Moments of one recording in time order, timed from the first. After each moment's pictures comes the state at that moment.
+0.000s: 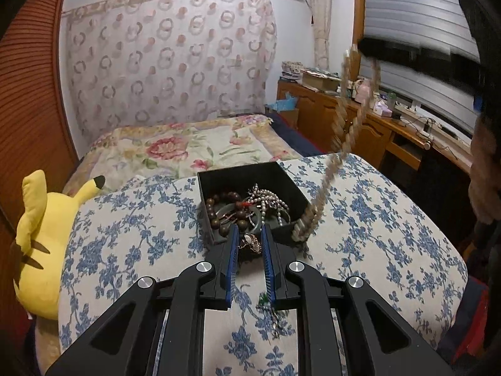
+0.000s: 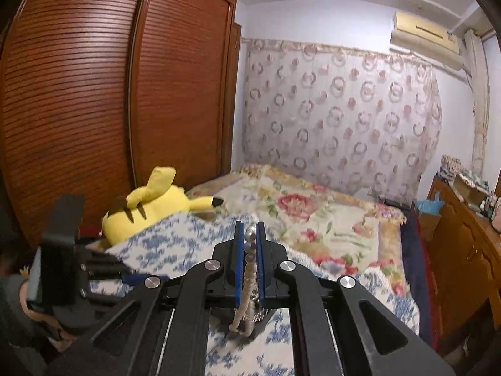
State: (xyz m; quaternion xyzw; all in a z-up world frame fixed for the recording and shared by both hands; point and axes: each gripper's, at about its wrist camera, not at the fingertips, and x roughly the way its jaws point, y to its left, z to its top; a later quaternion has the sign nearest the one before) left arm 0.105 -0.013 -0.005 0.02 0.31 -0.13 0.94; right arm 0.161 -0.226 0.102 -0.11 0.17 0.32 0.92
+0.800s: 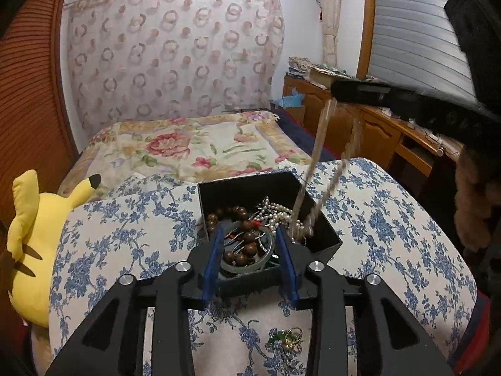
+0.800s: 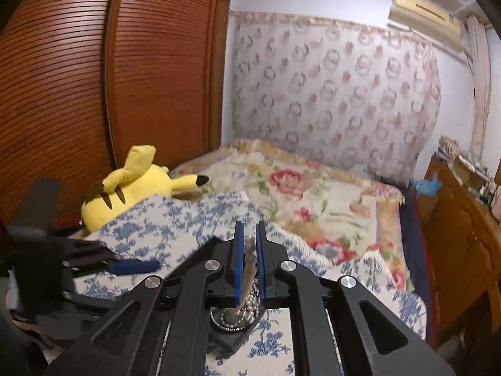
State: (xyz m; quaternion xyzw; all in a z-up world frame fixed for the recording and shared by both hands) left arm 0.151 -0.013 -0.016 0.01 0.32 -0.12 0.94; right arm 0.231 -0.205 0.050 -0.12 0.25 0.30 0.91
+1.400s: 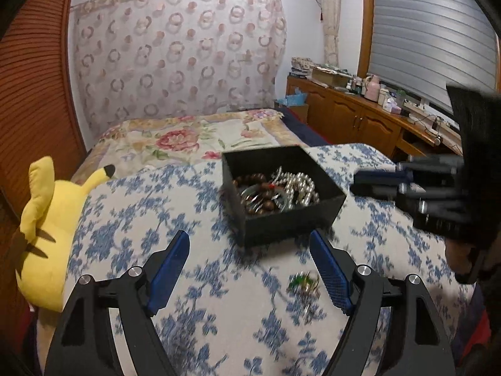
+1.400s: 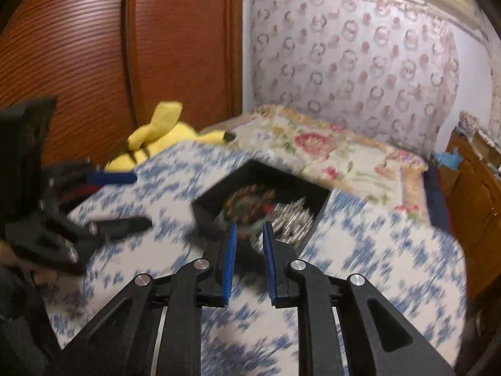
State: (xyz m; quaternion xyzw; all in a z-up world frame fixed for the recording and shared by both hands) left arm 0.095 0.022 -0.031 0.01 0.32 -0.11 0.94; right arm 0.167 -0.202 -0.038 -0.12 0.32 0.35 0.87
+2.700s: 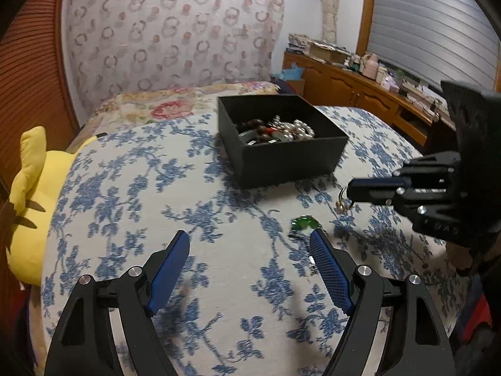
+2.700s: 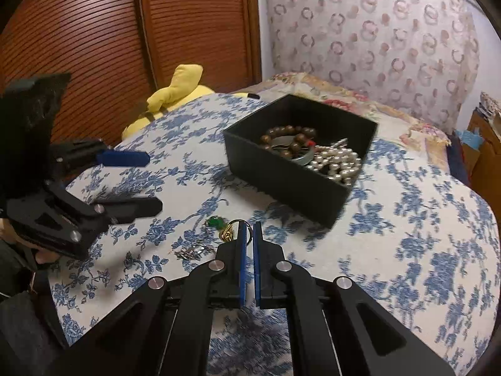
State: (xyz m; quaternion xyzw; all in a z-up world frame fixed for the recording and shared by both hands) left arm 0.085 0.016 -0.074 0.02 0.38 -0.13 0.92; right arm 0.151 -0.202 -0.073 -0.12 0.36 0.37 0.85
